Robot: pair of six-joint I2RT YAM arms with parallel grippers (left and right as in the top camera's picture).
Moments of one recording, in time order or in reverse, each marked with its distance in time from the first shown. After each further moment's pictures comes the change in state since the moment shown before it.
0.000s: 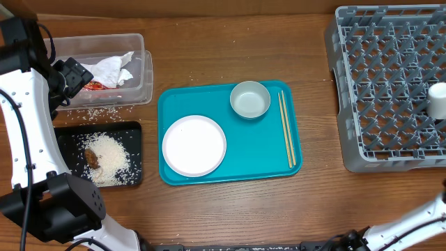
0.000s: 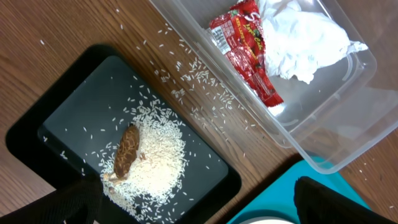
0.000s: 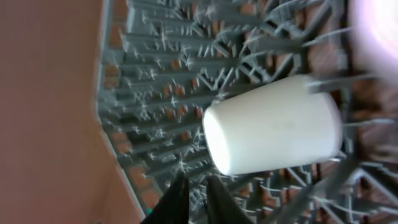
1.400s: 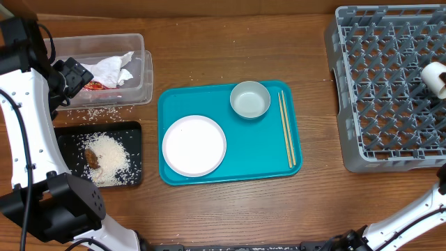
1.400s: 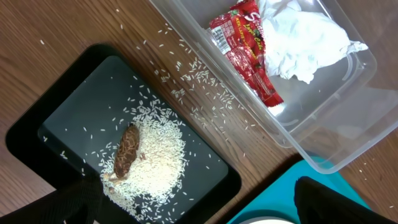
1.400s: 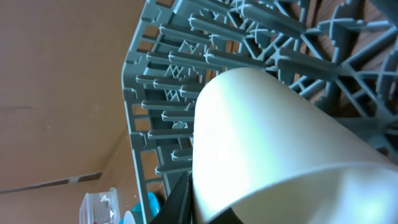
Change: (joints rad) left arm 0.000 0.000 0.000 0.000 0.000 0.000; right arm 0.064 0.082 -0.063 0.134 -0.210 -0.165
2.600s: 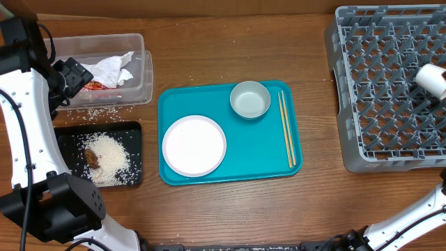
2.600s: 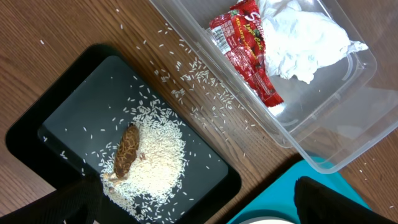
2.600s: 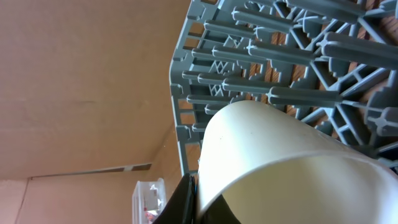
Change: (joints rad) left arm 0.000 0.000 0.000 0.000 0.000 0.000; right arm -0.036 0.027 -0.006 -0.006 -0.248 0.004
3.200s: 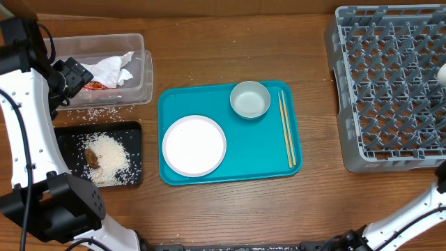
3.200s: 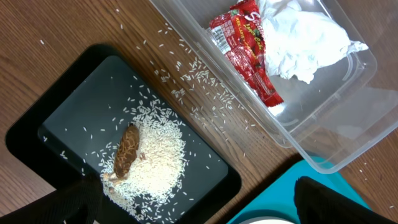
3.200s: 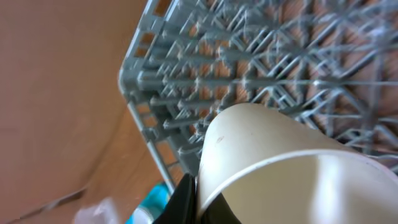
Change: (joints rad) left arm 0.000 0.000 0.000 0.000 0.000 0.000; right arm 0.056 -0.026 0.434 -0.408 0.411 0.077
